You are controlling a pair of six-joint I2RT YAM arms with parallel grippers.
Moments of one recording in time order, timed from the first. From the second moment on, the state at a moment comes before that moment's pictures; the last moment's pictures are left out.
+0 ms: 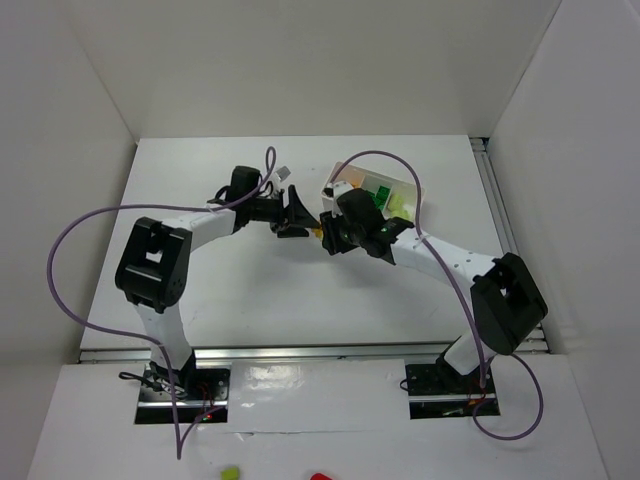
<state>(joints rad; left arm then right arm) -0.30 1.85 1.17 0.01 0.91 -0.72 0.68 1.54 1.05 -0.23 0.01 0.24</state>
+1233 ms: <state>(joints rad) -0.20 1.90 1.20 -0.14 1.03 -0.60 0.59 1.52 1.02 -0.21 -0.03 0.27</state>
